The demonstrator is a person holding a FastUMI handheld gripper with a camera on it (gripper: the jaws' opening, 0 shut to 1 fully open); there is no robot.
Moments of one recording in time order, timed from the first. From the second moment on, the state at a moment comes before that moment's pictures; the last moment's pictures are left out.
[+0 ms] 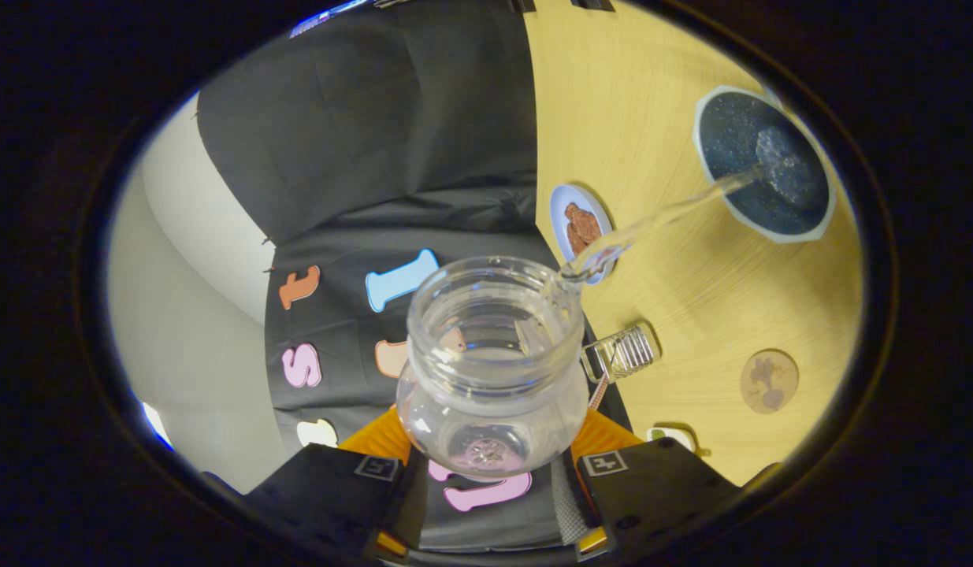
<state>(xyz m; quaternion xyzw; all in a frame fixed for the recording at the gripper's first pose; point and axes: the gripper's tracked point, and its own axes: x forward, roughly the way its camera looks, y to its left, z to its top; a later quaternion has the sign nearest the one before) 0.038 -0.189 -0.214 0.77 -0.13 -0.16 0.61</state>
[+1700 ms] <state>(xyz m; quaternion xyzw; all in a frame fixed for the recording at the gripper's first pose) 0.037 -0.211 -0.196 0.80 -0.19 -0.16 0.55</state>
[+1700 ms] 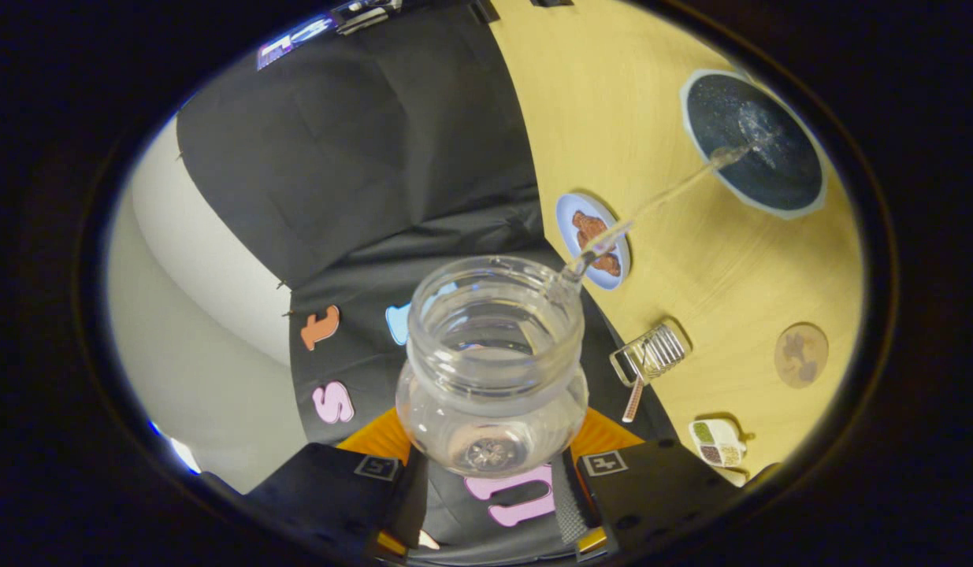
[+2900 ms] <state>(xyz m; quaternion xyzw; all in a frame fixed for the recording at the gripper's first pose) 0.038 -0.221 -0.148 0.82 -0.24 -0.14 0.50</state>
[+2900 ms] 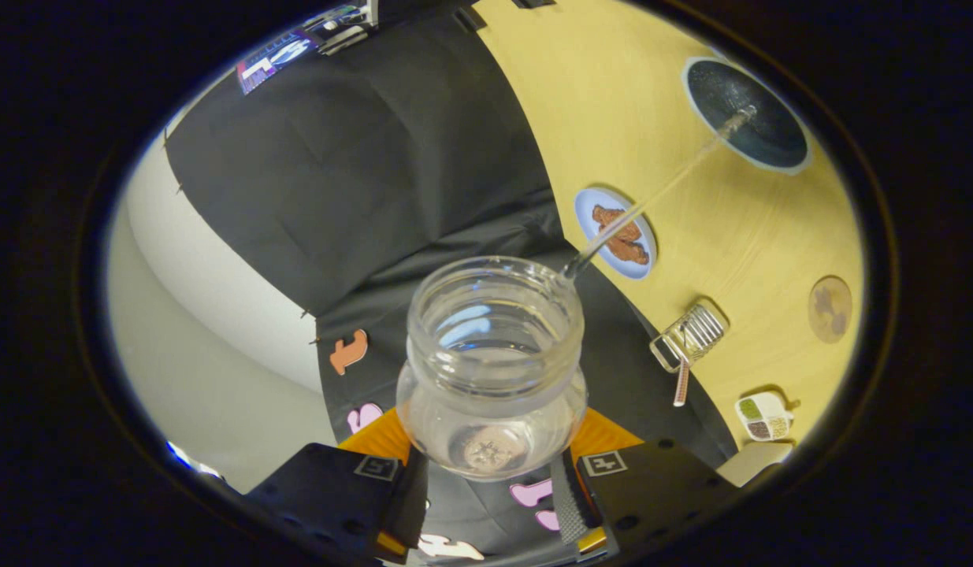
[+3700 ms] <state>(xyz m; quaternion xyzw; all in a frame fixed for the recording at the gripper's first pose) 0.042 -0.220 -0.128 0.82 -0.25 -0.14 0.50</state>
